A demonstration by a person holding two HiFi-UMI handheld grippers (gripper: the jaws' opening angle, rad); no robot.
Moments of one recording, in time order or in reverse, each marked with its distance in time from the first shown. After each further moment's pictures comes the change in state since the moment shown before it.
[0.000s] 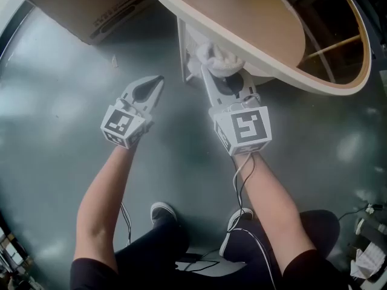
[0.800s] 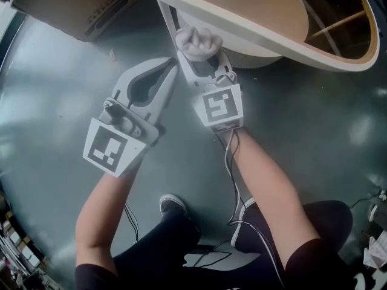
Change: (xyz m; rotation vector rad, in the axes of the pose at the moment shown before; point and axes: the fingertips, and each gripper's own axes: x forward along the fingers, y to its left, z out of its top) left arm -0.016 -0.082 0.148 0.085 -0.237 -0.101; right arm 0.034 0.030 -0.036 -0.074 -0.010 0.052
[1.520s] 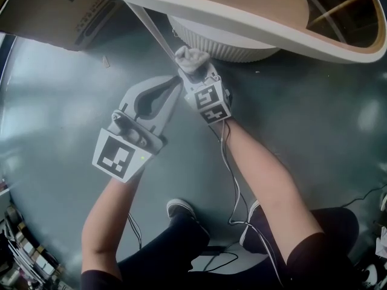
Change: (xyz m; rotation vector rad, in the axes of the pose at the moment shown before) left arm 0.010 -0.024 -0.071 0.010 0.122 -0.120; right arm 0.022 0.013 -0.169 0.091 0.286 0.047
